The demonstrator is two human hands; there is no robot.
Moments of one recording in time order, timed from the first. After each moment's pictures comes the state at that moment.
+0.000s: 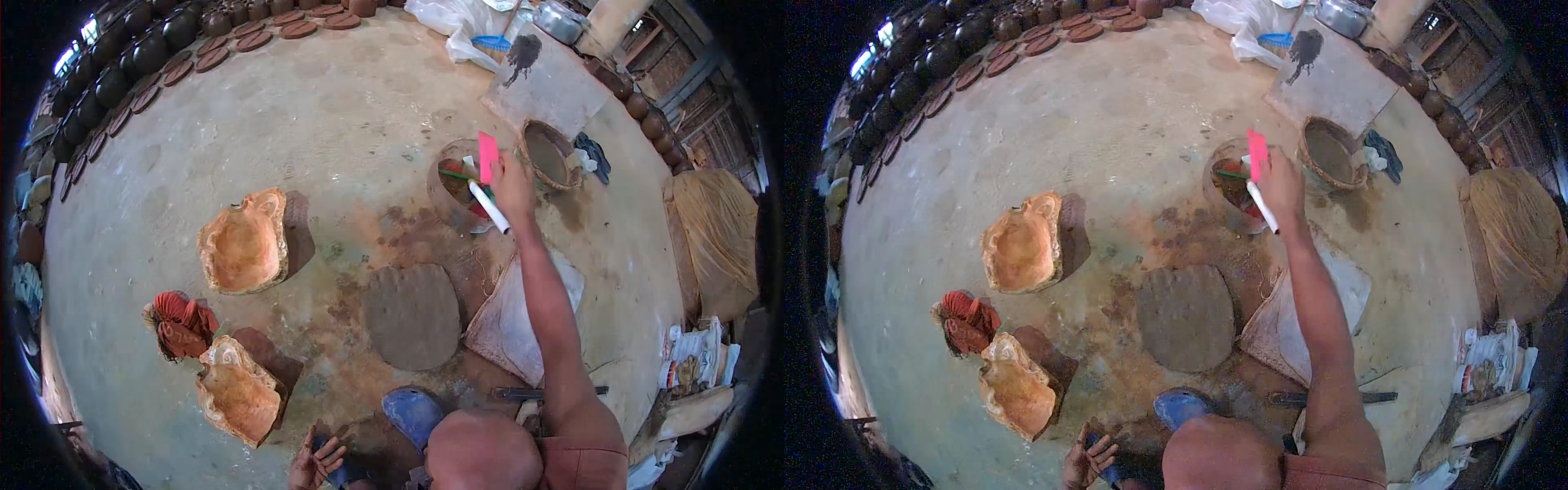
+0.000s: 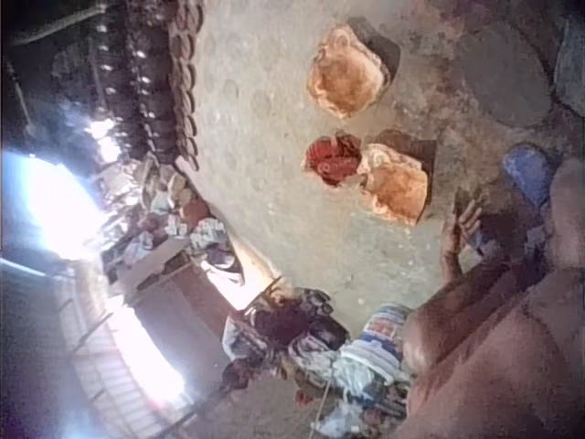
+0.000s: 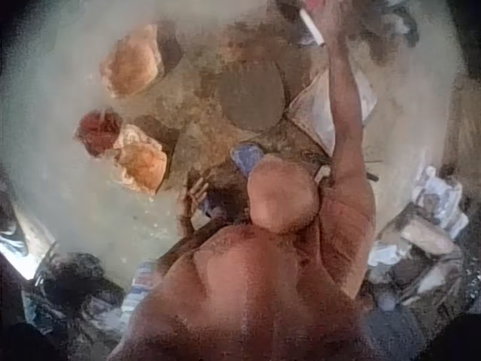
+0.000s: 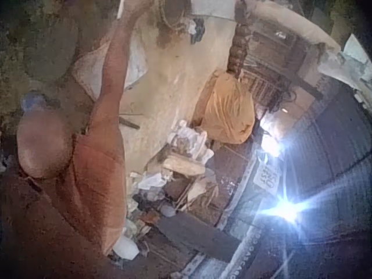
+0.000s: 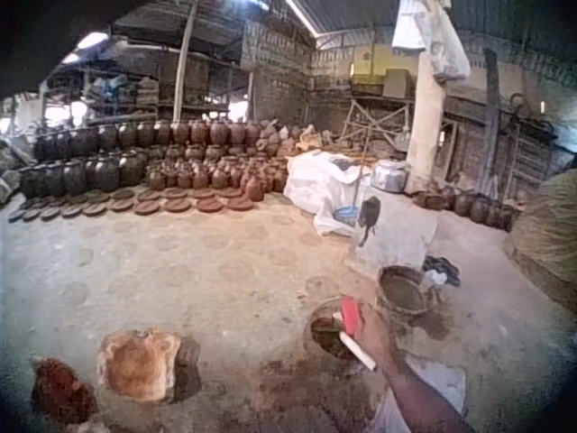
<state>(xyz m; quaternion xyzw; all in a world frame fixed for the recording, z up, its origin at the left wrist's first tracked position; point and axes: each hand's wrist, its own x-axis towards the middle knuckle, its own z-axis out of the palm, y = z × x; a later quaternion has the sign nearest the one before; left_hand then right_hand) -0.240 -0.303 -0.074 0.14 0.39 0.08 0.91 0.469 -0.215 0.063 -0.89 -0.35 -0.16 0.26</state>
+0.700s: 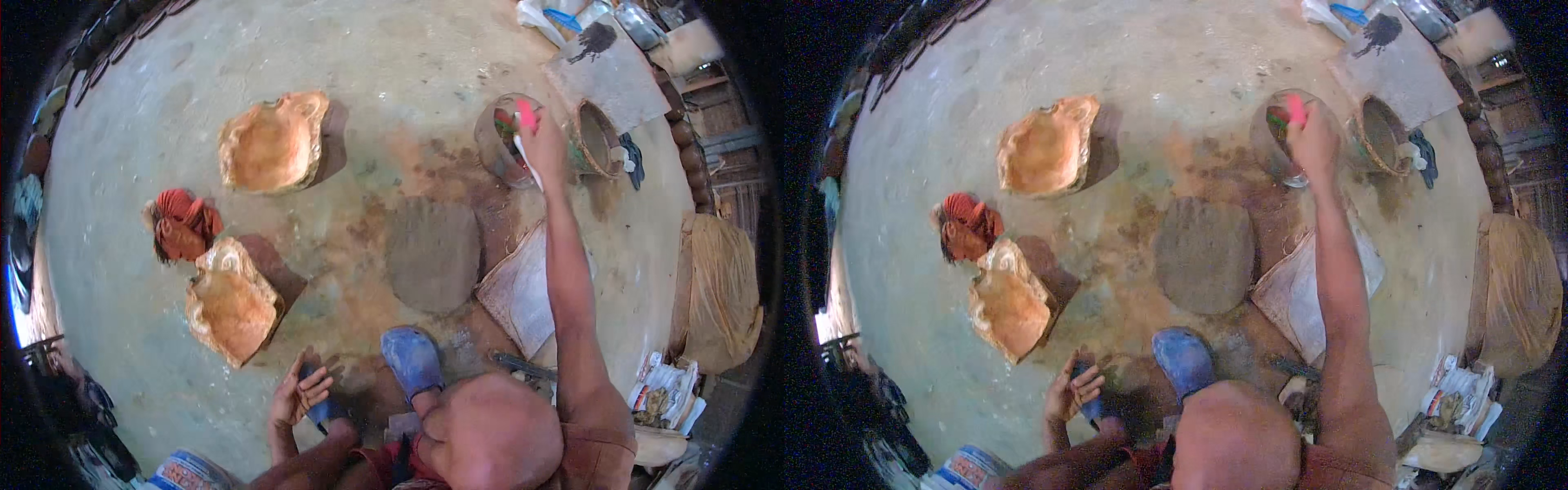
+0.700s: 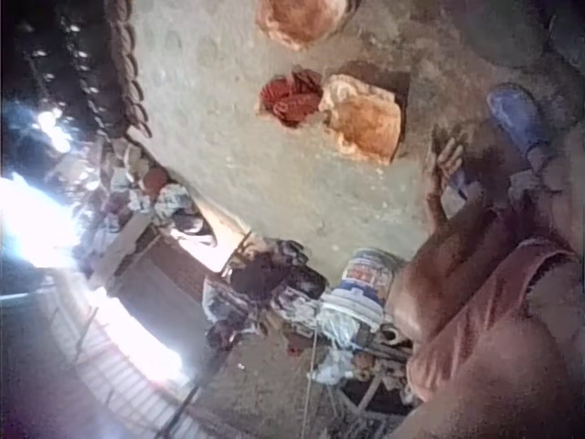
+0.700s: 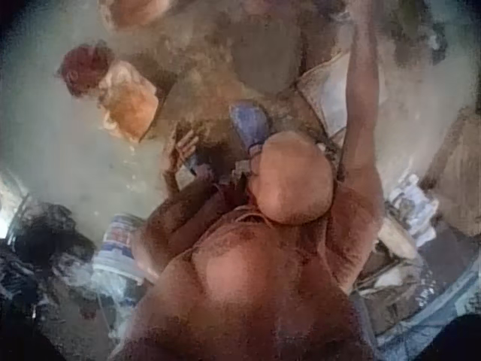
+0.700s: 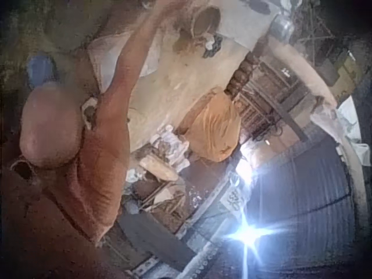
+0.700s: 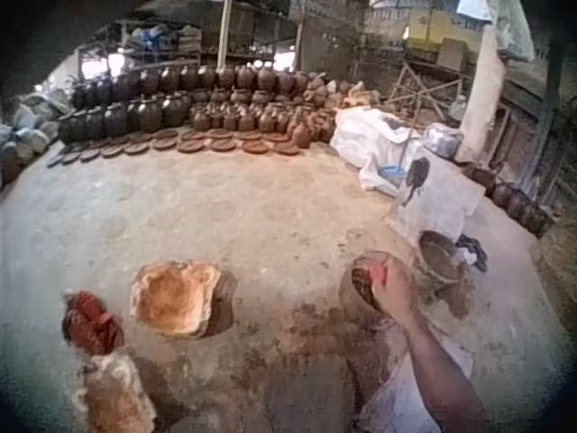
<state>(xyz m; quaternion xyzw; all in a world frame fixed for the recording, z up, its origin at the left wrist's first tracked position) -0.256 -0.303 -0.083 0.08 0.39 0.16 0.90 0.439 -0.181 0.029 -0.86 -0.42 -0.09 0.27</state>
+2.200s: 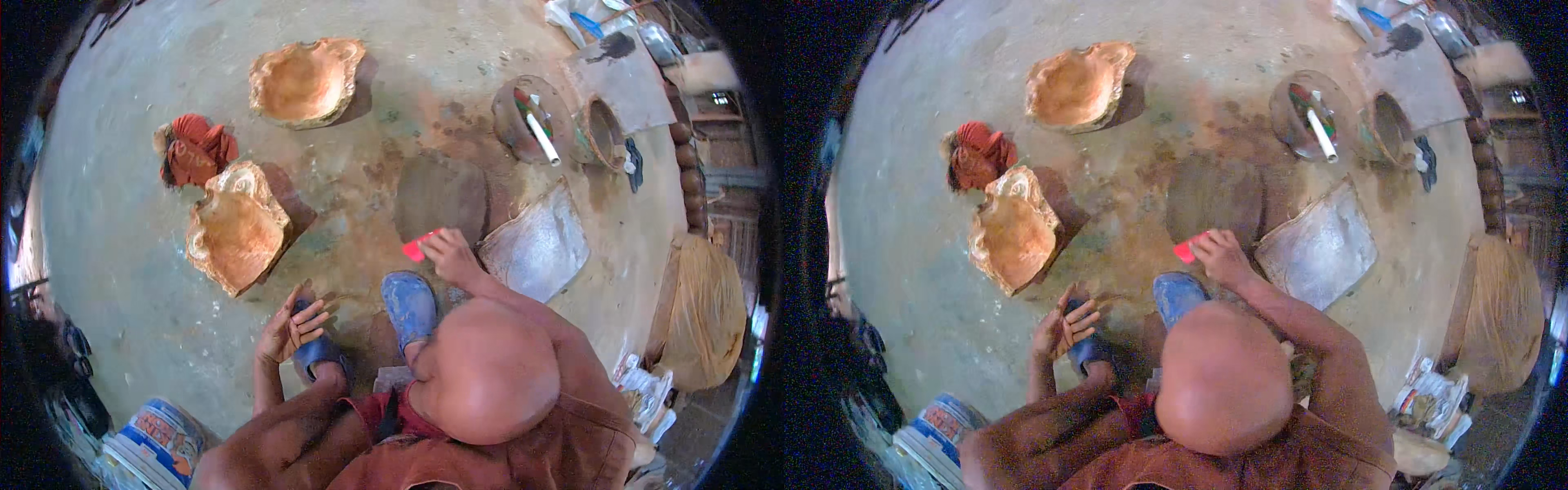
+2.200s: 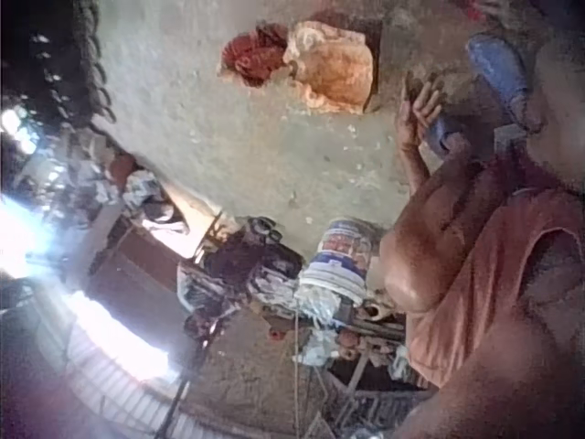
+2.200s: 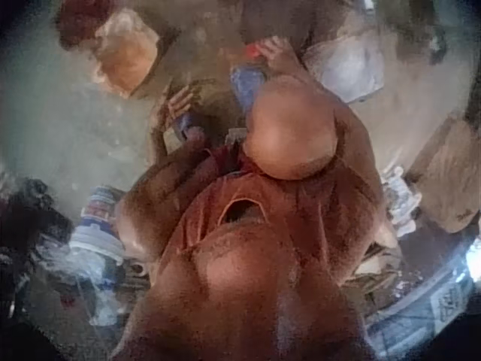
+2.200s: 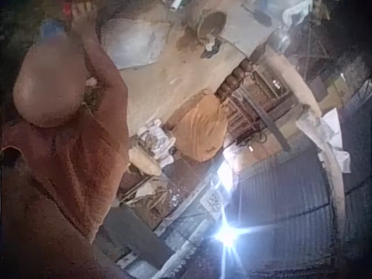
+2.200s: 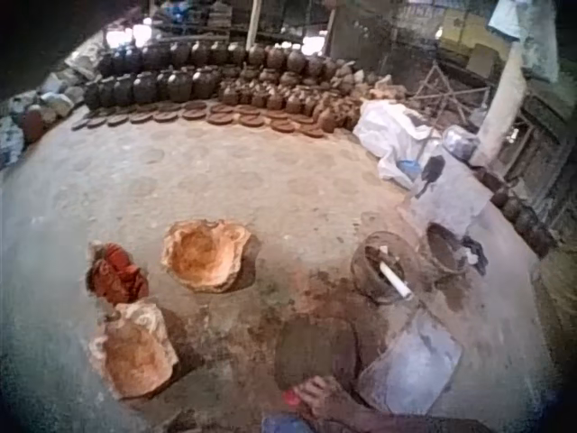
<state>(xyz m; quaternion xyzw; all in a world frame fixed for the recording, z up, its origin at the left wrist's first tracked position) -0.250 -0.296 -0.087 0.10 0.29 0.17 0.94 0.206 -0.364 -0.092 -0.61 -0.78 0.07 0.11</state>
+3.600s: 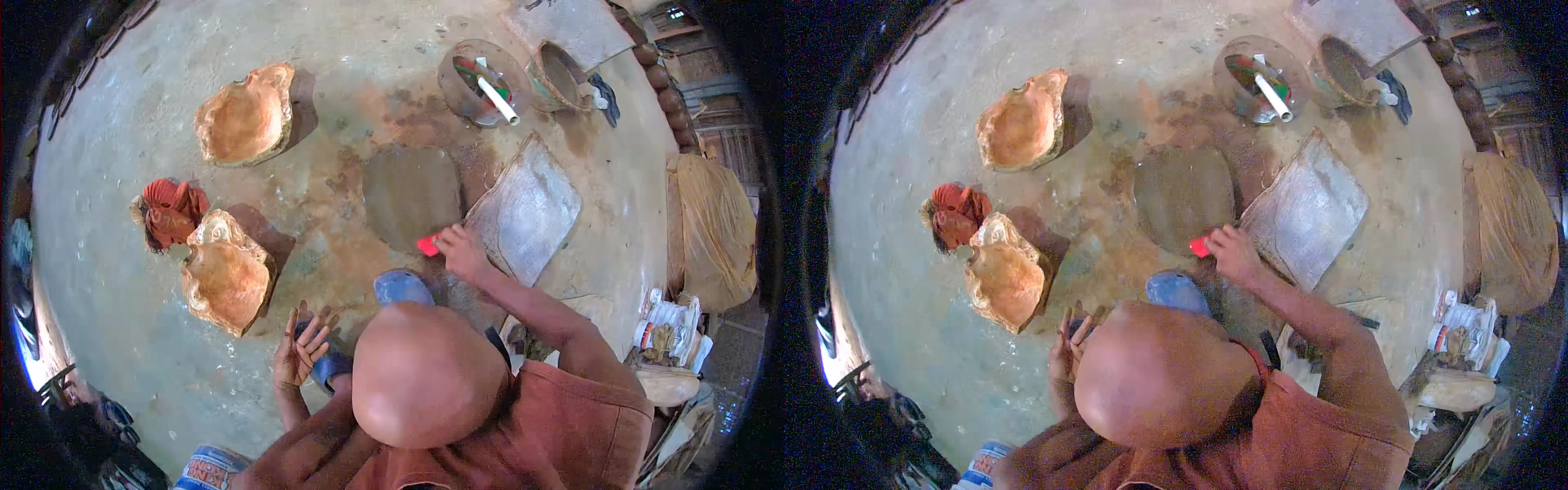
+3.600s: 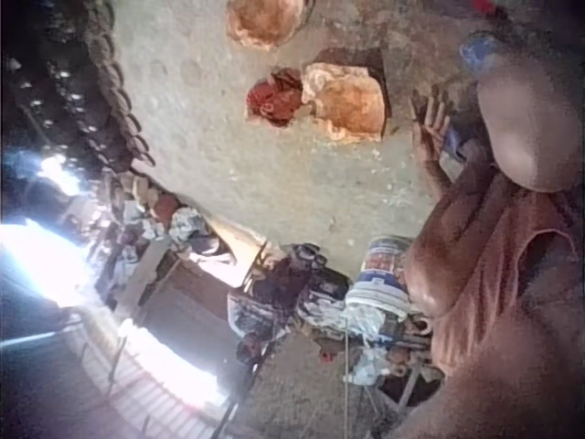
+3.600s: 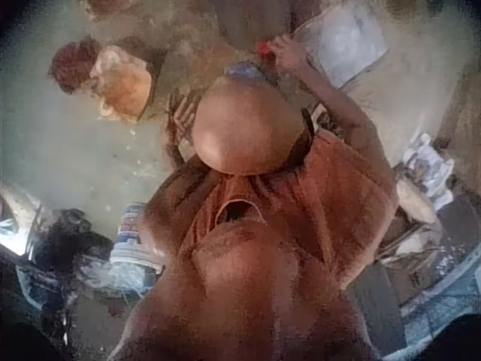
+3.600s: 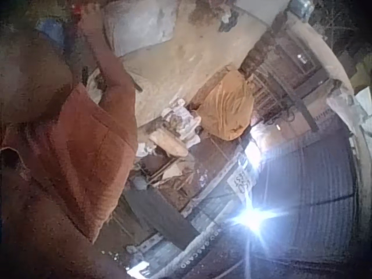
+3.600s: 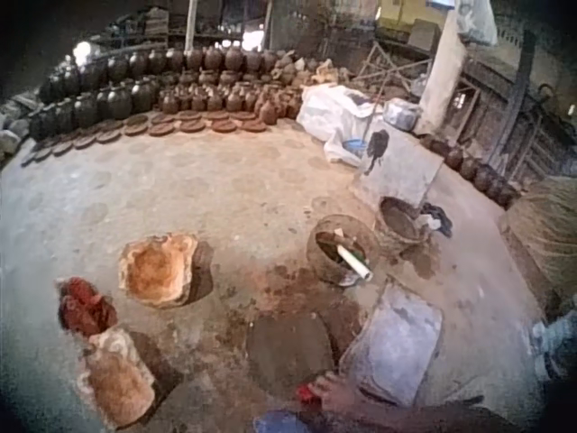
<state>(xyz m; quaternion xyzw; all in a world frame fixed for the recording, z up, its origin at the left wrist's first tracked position) -0.247 -0.303 -0.088 0.08 0.32 0.20 0.92 0.232 -0.423 -0.098 -0.70 -0.70 0.03 0.09</state>
